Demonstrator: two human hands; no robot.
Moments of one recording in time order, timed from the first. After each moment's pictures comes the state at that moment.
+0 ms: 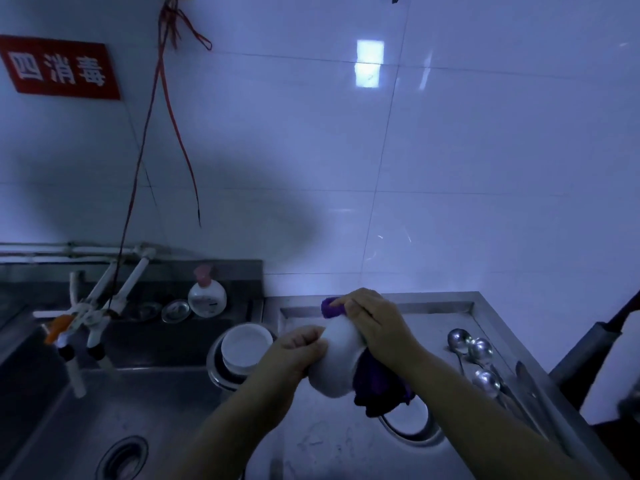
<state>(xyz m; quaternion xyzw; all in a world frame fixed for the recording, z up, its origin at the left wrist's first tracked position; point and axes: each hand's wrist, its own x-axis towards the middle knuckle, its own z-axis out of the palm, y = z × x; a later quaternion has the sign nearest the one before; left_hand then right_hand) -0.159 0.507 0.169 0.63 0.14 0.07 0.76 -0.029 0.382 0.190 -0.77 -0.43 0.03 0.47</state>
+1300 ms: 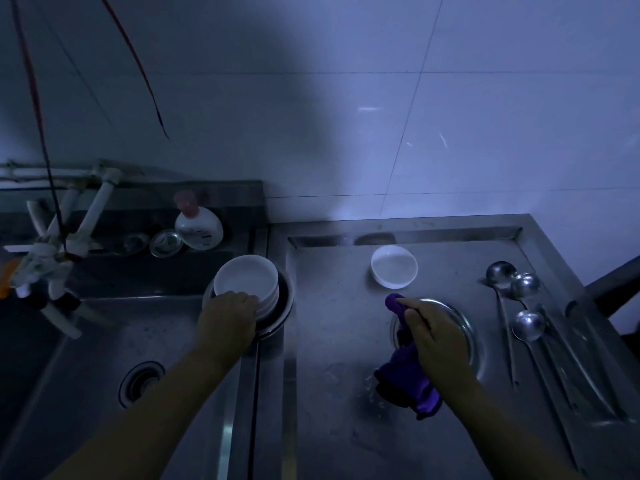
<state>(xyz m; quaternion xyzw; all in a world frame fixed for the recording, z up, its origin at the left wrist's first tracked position) -0.121 0.643 0.026 0.98 0.14 0.11 -0.01 0.014 0.360 0.036 -0.83 -0.23 0.05 0.50</state>
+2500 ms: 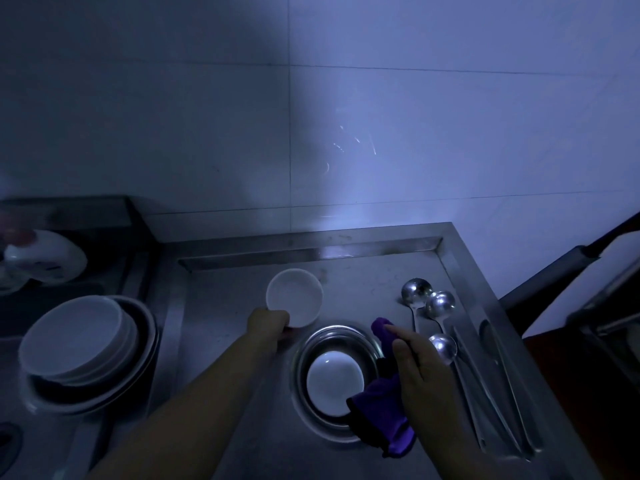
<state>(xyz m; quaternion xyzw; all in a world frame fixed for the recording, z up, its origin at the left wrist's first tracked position) 0.135 0.470 -0.061 0.52 0.53 0.00 0.67 0.128 0.234 0.015 -0.81 -0.11 0.06 0.57</state>
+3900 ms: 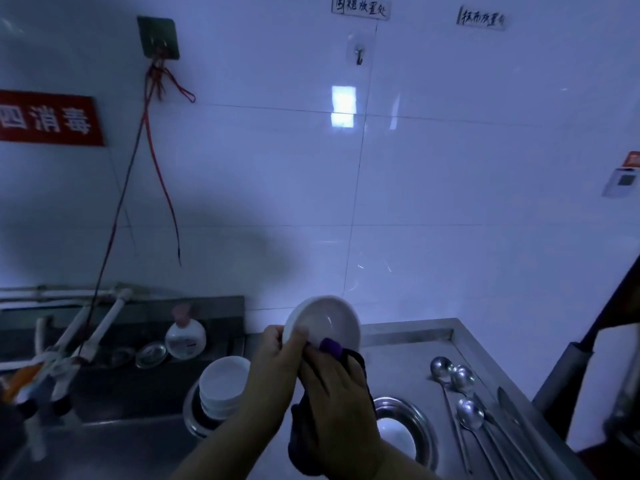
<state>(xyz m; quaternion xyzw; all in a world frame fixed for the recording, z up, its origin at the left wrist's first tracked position) -0.128 0.498 0.194 0.67 0.21 0.26 0.66 -0.096 0.387 0.160 -0.75 -0.49 -0.34 0.27</state>
